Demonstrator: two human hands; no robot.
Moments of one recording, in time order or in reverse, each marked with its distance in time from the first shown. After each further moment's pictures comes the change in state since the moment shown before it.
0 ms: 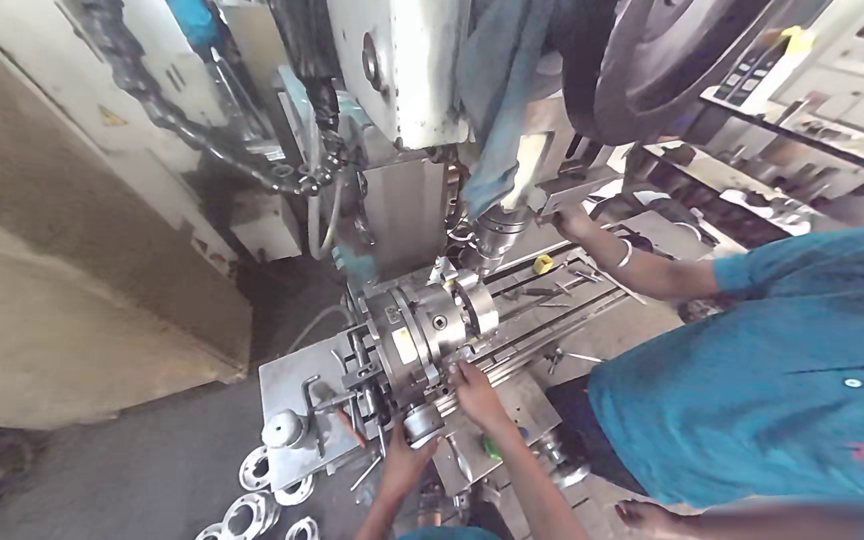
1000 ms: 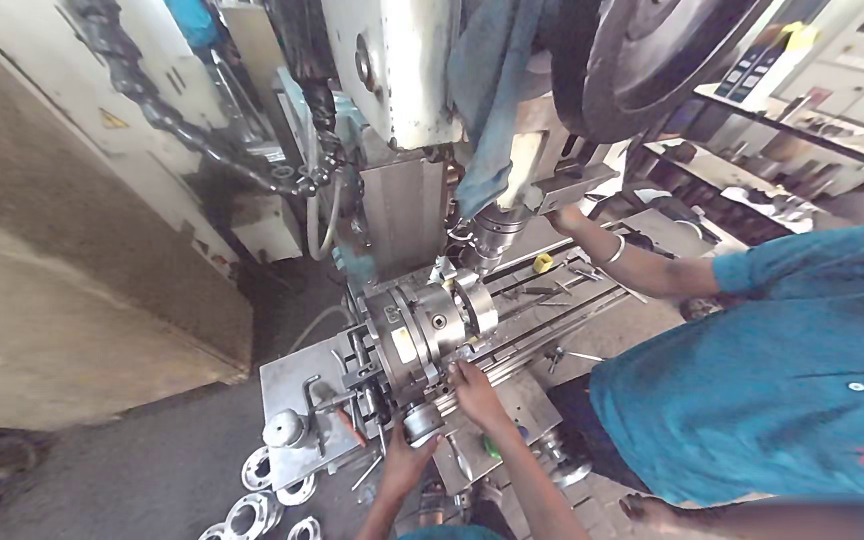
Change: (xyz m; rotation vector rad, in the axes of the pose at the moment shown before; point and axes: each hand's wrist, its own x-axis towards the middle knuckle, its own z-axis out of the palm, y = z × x) left_hand 0.000 0.000 0.001 -0.011 0.015 0.009; right_hand 0.001 0.002 0.001 -0.009 0.003 -0.007
